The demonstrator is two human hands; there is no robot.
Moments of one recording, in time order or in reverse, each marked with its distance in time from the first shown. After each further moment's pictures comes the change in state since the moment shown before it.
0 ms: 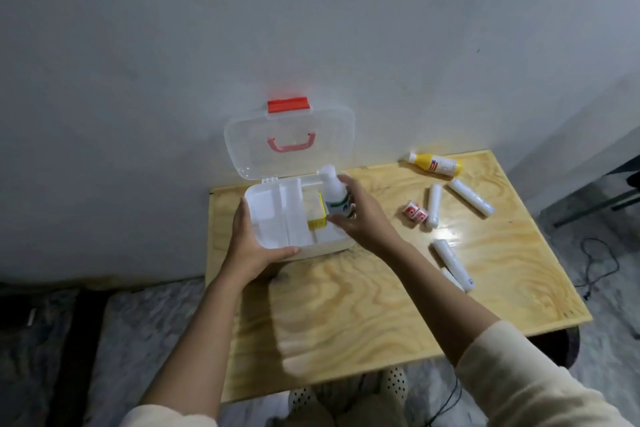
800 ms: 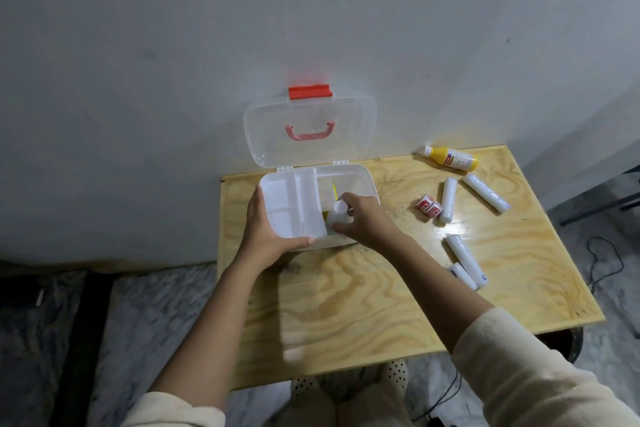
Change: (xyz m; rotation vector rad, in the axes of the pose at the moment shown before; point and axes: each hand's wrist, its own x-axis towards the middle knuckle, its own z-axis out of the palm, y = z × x) left_hand 0.000 0.010 -0.003 -0.047 0.006 0.070; right_hand 0.005 0.006 0.025 -0.308 -0.140 0.141
